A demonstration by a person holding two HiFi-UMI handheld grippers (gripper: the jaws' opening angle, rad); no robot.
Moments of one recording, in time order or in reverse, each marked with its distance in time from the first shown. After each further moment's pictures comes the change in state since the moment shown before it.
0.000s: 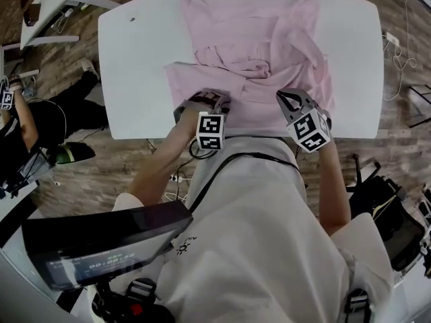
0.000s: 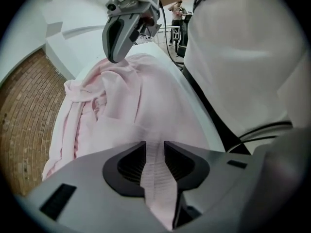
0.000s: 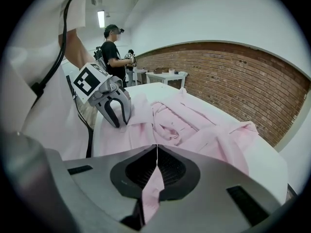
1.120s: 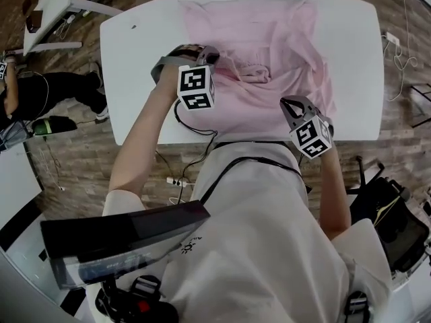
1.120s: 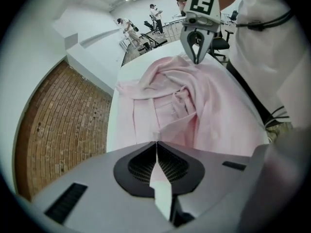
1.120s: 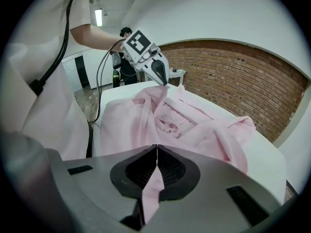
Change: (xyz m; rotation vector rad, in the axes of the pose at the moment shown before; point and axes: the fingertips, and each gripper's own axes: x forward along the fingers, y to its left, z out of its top) left arm -0.080 0.185 -0.027 0.020 0.062 0.271; right arm -0.010 0.003 -0.014 0.020 0.024 -0.016
